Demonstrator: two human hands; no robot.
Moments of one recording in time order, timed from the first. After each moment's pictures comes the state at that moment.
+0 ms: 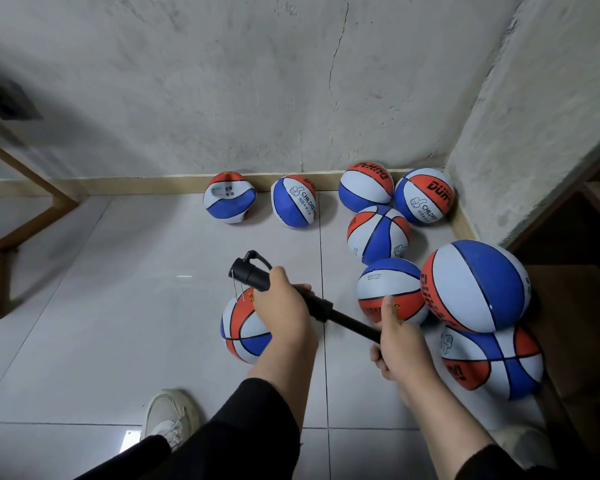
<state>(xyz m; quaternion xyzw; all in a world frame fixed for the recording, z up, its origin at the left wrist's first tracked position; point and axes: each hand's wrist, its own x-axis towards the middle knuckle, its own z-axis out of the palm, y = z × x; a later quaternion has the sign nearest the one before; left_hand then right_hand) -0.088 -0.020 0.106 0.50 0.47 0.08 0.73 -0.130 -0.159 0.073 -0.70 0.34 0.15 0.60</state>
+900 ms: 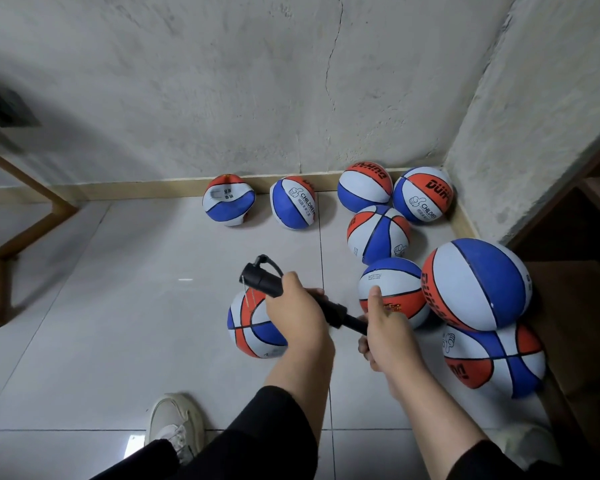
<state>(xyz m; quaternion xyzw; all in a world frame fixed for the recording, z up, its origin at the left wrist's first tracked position) -0.096 -0.039 0.114 0.47 0.47 0.07 0.74 -0.121 -0.141 0.077 -0.75 0.29 0.13 0.58</state>
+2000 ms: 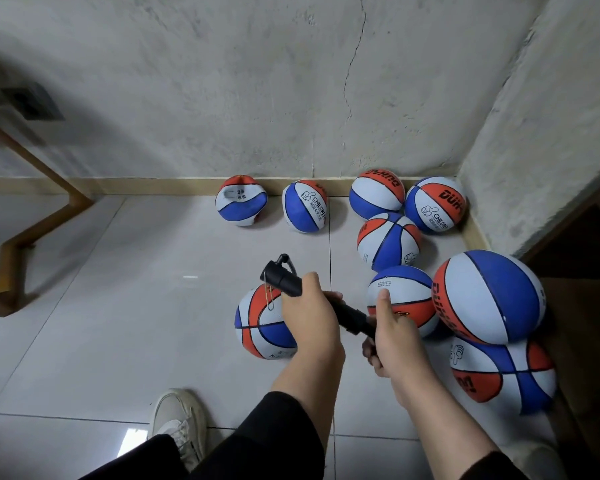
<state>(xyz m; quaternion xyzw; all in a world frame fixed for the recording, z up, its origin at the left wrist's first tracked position) -0.100 -0.037 0.115 0.49 0.44 0.06 0.75 -0.121 -0.136 0.086 -0.71 0.31 0.14 0.62</state>
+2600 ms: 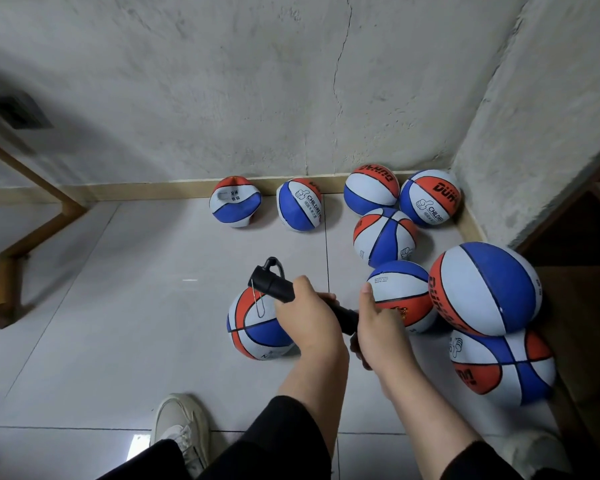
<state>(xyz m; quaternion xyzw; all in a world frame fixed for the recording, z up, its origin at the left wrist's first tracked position) -0.100 -0.046 0.113 0.46 0.46 0.10 0.75 -0.117 -0.122 0.084 -0.78 0.23 0.12 0.57</state>
